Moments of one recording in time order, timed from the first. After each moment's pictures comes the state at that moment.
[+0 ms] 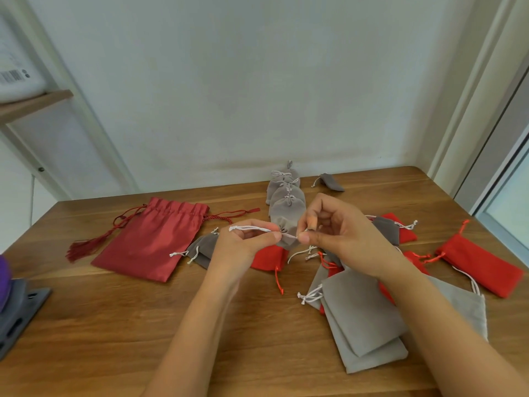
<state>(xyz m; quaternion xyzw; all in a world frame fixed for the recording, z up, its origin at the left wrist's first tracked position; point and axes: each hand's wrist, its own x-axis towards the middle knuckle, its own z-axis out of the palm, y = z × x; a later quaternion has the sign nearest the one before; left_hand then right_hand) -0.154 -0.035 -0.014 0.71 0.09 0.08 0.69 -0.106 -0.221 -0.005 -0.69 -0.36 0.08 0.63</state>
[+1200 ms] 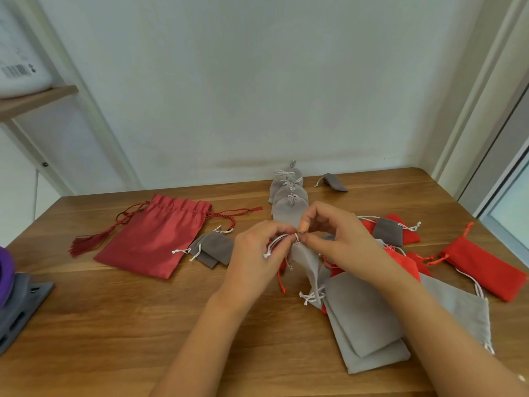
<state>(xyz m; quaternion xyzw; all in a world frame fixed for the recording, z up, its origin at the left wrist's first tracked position) -0.157 -0.045 -0.032 0.86 -0.11 0.26 0.43 -0.105 -0.212 -0.016 -0.75 -0.34 0.01 0.56</state>
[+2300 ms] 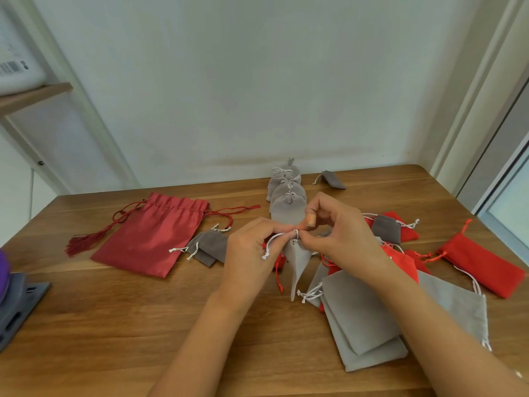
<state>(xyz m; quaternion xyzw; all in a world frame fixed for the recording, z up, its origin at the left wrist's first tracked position) -0.155 -0.046 -0.037 0.84 -0.13 0.34 0.42 -0.110 -0.211 -0.012 -0.79 -0.30 -0.05 0.53</state>
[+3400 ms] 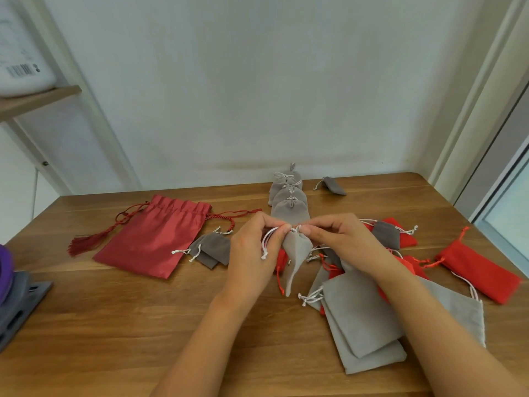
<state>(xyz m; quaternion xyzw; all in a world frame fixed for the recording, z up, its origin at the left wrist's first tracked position) -0.158 -0.048 -0.033 0.83 -0.03 0.27 0.49 -0.091 -0.221 -0.021 -0.76 -0.29 0.12 0.57</state>
